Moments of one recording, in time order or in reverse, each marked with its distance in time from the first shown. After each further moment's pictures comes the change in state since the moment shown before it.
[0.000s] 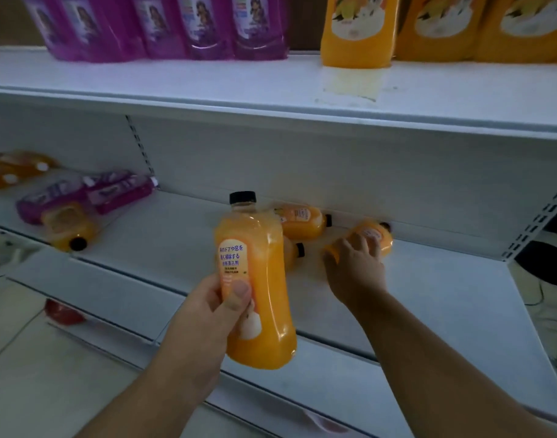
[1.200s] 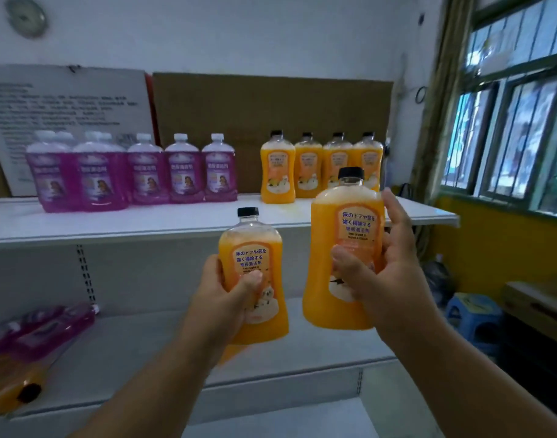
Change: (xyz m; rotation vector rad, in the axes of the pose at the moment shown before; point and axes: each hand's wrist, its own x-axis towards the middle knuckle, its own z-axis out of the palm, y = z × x) left_hand -0.018 0.124 -0.063 0.057 -0.525 0.384; right_hand -0.259 -0.170 -0.206 0.885 0.724 -0.259
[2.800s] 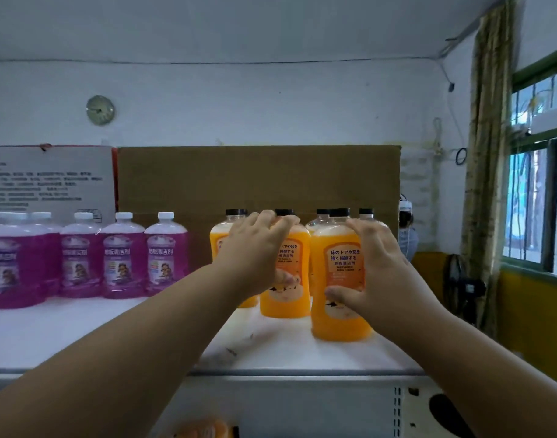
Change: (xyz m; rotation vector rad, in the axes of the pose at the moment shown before) left_hand 0.284 0.099 0.171 1.518 0.133 0.749; right_hand 0.271 0.117 -0.104 -0.728 -0.146 -0.335
